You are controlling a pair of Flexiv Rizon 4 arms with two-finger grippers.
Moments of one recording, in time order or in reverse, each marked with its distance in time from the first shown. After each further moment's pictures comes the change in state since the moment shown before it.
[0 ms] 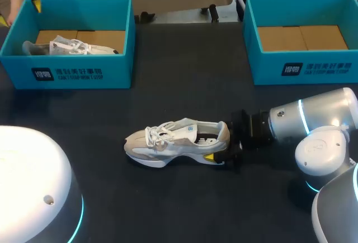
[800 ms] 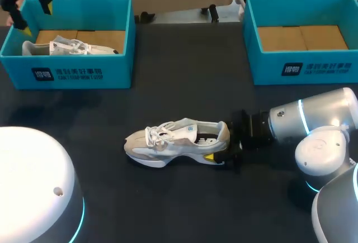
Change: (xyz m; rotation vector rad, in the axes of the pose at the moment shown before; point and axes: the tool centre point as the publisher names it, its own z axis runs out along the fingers) left arm -0.009 -0.050 0.009 -0.271 -0.075 -0.507; right arm 0.000 0.000 0.000 0.000 0.000 0.000
